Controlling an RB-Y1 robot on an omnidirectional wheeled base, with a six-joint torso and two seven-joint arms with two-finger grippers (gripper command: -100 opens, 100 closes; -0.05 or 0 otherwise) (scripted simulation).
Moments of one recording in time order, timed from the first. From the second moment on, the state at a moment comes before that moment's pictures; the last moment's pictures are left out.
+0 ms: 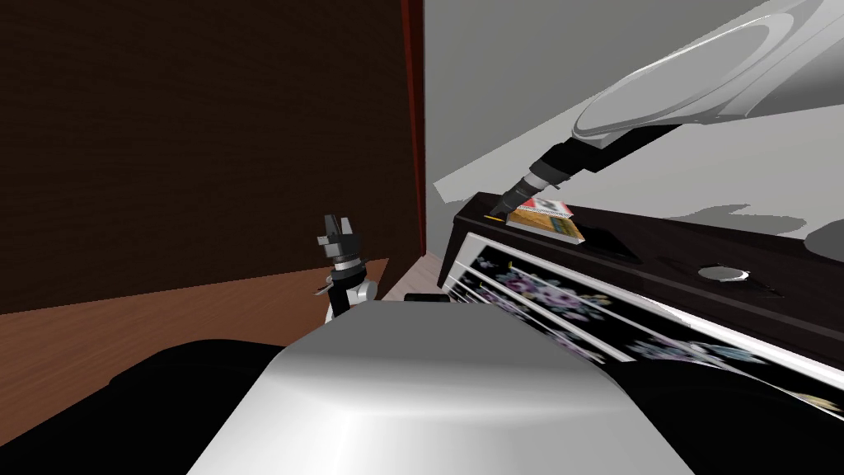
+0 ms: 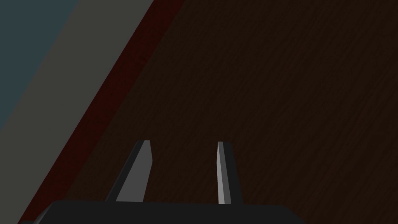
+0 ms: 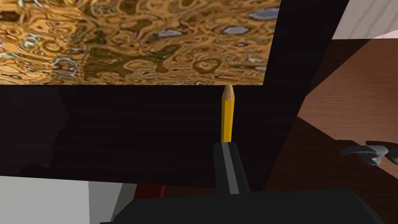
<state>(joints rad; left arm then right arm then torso) 0.49 0.01 0.00 -2.38 0.11 -0.53 -0.08 0.70 -2.44 -0.70 -1.45 0.65 -1.13 -0.78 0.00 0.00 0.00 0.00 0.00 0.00</state>
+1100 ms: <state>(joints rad) 0.49 0.01 0.00 -2.38 0.11 -0.53 -0.08 0.72 -2.37 -0.74 -1.38 0.51 -1.23 -0.78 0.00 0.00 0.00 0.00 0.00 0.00</state>
